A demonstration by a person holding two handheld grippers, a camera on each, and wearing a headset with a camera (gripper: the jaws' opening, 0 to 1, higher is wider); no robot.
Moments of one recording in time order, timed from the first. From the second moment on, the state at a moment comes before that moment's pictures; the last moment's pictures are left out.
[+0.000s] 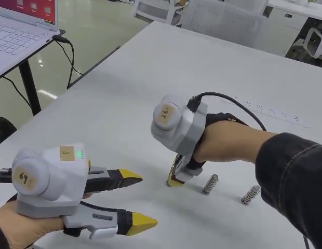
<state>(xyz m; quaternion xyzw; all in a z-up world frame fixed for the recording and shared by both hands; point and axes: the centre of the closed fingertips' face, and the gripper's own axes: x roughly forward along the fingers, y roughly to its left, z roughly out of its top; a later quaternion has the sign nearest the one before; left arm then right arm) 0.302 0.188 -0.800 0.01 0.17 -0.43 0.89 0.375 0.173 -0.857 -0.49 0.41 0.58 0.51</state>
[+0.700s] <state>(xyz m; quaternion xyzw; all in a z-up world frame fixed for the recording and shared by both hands) 0.303 0.188 -0.797 0.01 0.17 -0.42 0.89 0.381 0.162 -0.846 -0.48 0.40 0.57 0.53</state>
